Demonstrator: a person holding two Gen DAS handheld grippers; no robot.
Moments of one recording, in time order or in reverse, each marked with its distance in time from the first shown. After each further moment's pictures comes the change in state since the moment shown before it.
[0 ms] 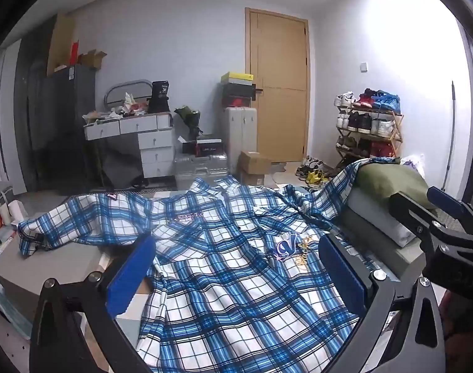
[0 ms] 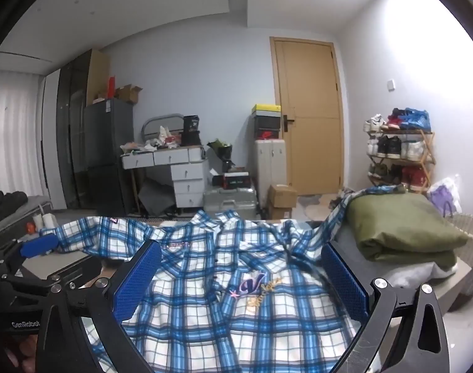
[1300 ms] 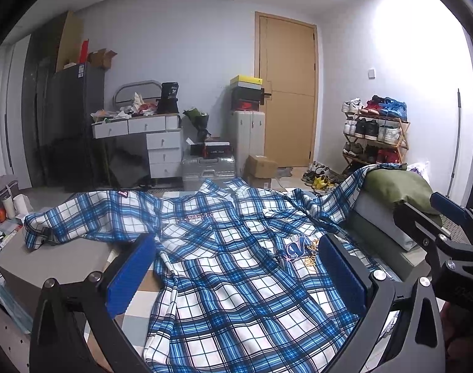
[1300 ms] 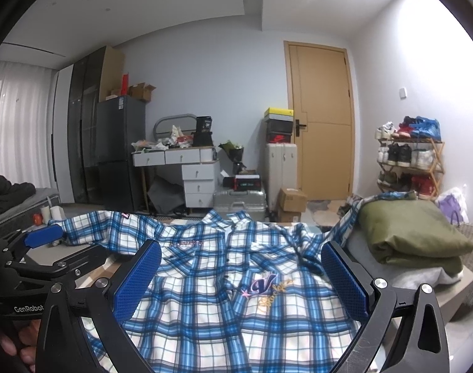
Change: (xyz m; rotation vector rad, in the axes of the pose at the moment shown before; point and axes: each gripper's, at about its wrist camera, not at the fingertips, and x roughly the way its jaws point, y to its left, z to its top) left arm -0.003 0.018 -0.007 -0.026 -0.021 0.014; right arm -0.006 0.011 -0.010 -0.031 -0.014 0.040
